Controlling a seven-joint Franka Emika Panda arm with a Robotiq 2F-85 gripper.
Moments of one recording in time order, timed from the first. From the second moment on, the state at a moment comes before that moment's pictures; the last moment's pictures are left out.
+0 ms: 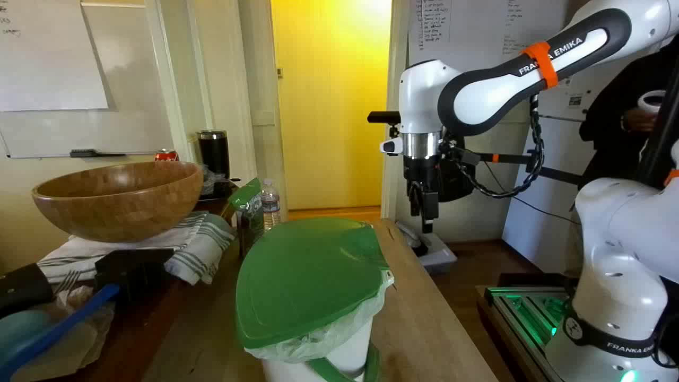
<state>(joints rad) -0.16 -0.51 -0.31 -2.59 -0.18 2.02 -0.39</state>
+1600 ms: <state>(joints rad) -0.11 -0.46 -0.07 -2.39 0.05 2.22 0.13</state>
